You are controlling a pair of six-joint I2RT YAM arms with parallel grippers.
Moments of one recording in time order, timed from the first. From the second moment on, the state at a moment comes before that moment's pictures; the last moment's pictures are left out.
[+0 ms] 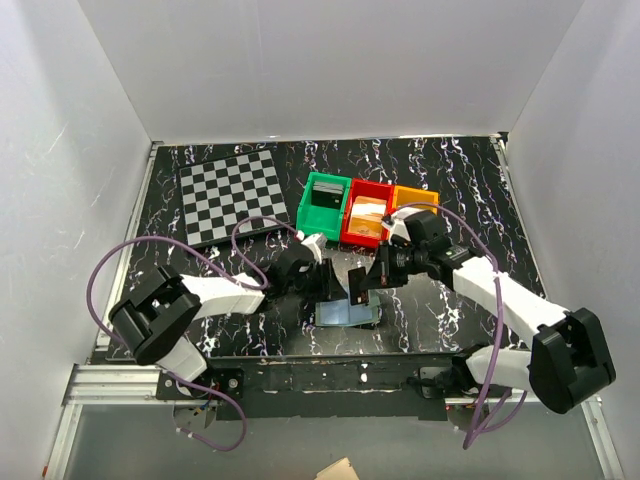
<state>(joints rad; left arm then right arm) -0.86 1.55 0.61 0.29 0.22 -0.85 0.52 1.22 0.74 -0.39 -0.60 0.57</state>
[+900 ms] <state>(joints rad) -0.65 0.79 0.54 0.05 -0.04 -0.82 0.58 1.19 1.17 -0.77 -0.54 0.34</state>
